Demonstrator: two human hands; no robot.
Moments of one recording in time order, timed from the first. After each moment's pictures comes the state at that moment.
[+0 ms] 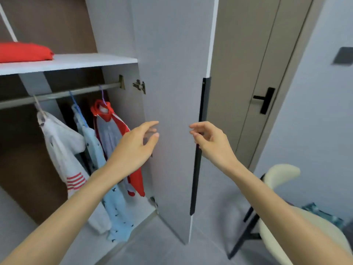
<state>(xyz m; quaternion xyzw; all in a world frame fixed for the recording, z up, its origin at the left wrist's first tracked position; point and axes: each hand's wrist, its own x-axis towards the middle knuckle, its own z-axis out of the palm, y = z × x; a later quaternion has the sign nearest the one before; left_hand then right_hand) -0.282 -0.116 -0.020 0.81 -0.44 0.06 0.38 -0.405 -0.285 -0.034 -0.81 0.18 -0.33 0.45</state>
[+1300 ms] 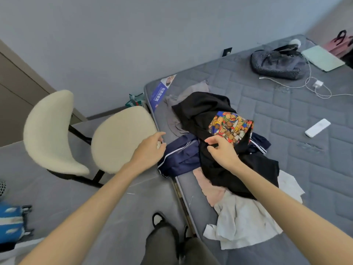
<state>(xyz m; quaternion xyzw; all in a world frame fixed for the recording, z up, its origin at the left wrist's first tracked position) -0.873 -0.521 -0.300 0.58 -0.74 -0.33 0.07 -1.103 -0.457 -0.338 -0.49 0.75 -0.26 0.36</state>
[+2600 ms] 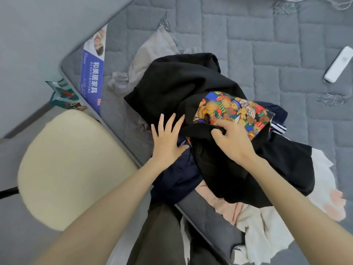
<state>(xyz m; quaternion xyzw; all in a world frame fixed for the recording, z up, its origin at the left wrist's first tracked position) -1.031 -0.728 -0.586 0.37 -0.89 -0.26 -0.07 -1.188 -0.625 -0.500 -0.37 0.83 -0.26 0.32</state>
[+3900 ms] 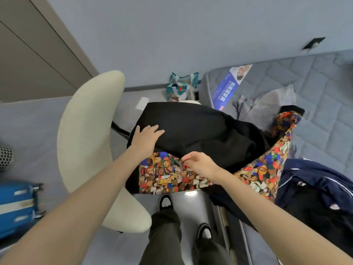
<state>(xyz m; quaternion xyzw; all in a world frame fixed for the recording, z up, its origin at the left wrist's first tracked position) -0.588 -0.823 -0.484 0.54 -0.79 -0.19 -0.22 -0.784 -0.747 -0.466 -0.47 0.66 -0.03 0.58</state>
